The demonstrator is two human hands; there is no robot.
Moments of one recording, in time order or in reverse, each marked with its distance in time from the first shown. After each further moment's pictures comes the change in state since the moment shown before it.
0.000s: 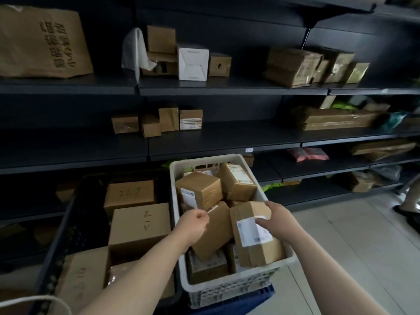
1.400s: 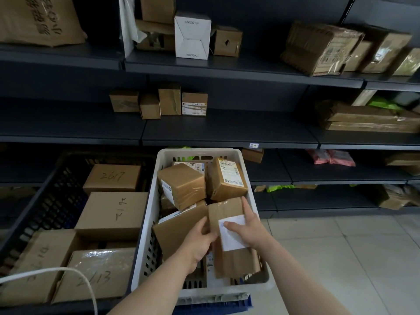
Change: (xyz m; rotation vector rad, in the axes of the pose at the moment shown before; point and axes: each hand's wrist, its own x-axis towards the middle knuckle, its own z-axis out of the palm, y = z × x) left_hand 0.058 -0.004 0.129 -0.398 0.008 -0.113; right_hand 0.102 0.060 0.037 0.415 -0.307 -0.113
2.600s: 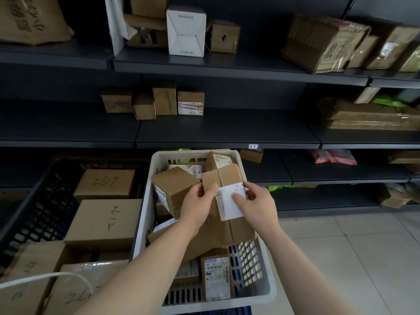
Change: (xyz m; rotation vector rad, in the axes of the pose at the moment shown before) left_hand 0.046 0.082 -0.003 -0.009 0.239 0.255; right_hand 0.013 -0.062 -0.033 -0.067 0.374 -0.197
